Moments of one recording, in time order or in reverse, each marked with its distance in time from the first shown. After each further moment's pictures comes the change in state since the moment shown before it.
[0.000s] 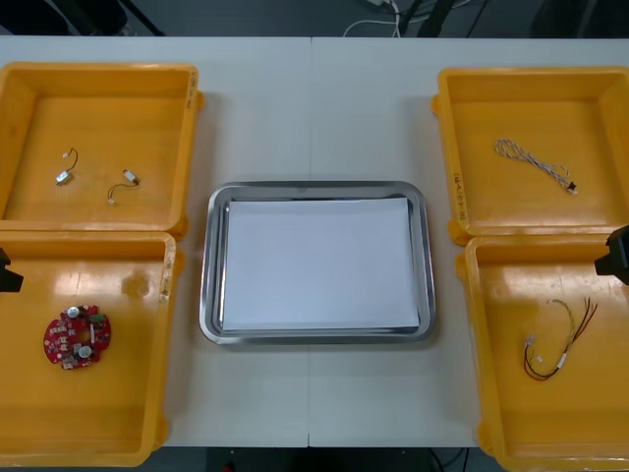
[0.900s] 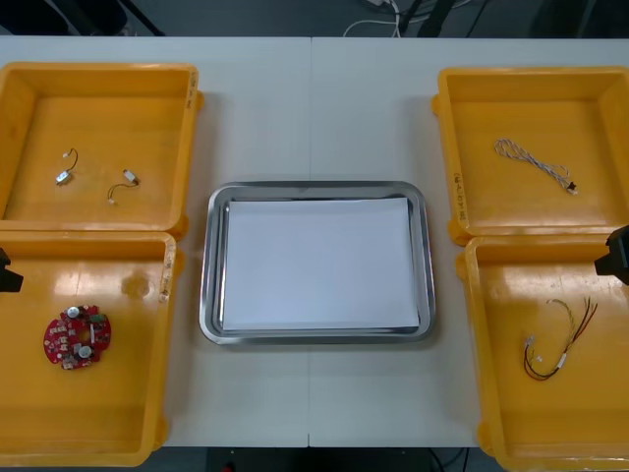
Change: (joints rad) right arm 0.000 0.000 0.000 0.000 0.000 0.000 0.000; left arm 0.000 0.000 0.000 0.000 0.000 0.000 0.000
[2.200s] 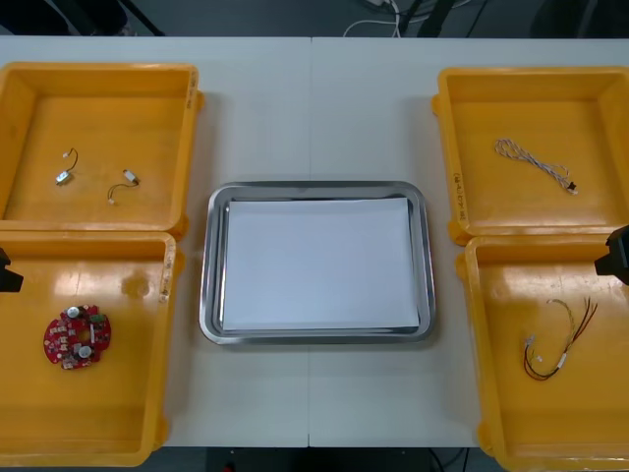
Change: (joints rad) right arm 0.000 0.000 0.000 0.000 0.000 0.000 0.000; left arm 0.000 0.000 0.000 0.000 0.000 0.000 0.000
